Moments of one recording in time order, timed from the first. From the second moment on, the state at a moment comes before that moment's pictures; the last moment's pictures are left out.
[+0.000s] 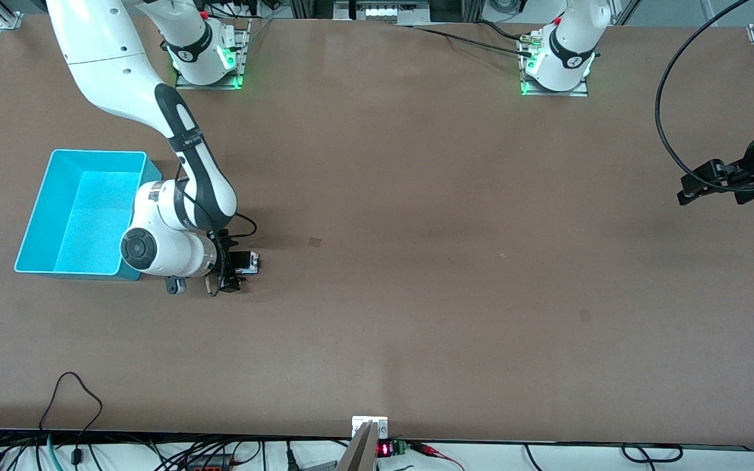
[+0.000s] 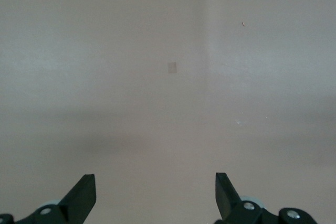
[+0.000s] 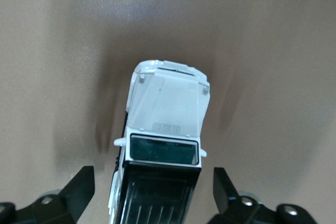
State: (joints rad) left arm 0.09 0.10 -0.06 -1.53 -0.01 1.67 -0.02; right arm 0.30 0.69 -0.08 -1.68 0.28 2.21 1.35
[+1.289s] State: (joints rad) left arm 0.09 0.10 -0.07 -1.53 -0.01 1.68 -0.02; right arm 0.30 0.61 -0.10 -1.66 0.28 2.12 0.95
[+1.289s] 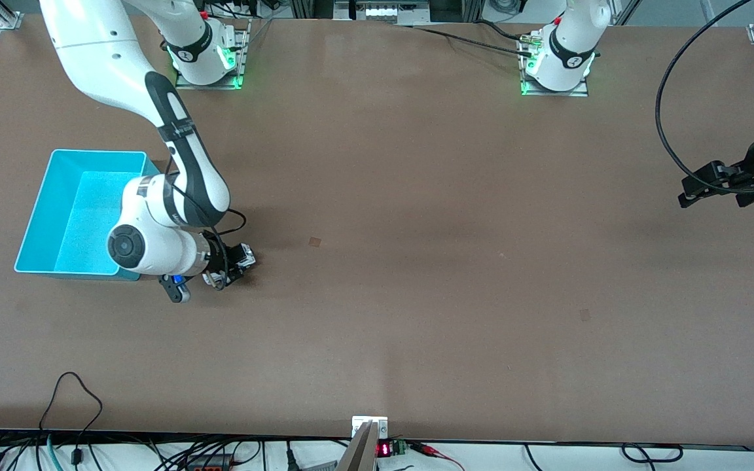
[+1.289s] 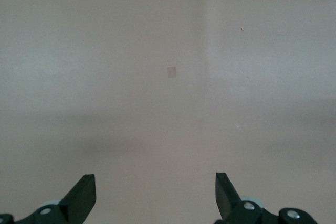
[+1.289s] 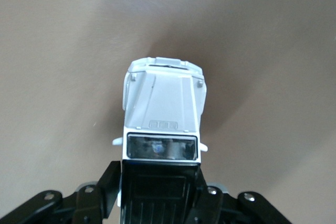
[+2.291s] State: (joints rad) left arm 0.09 0.10 -0.07 -1.53 -0.01 1.68 -0.02; right arm 0.01 0.11 -0.06 -1.98 0.10 1.79 0.24
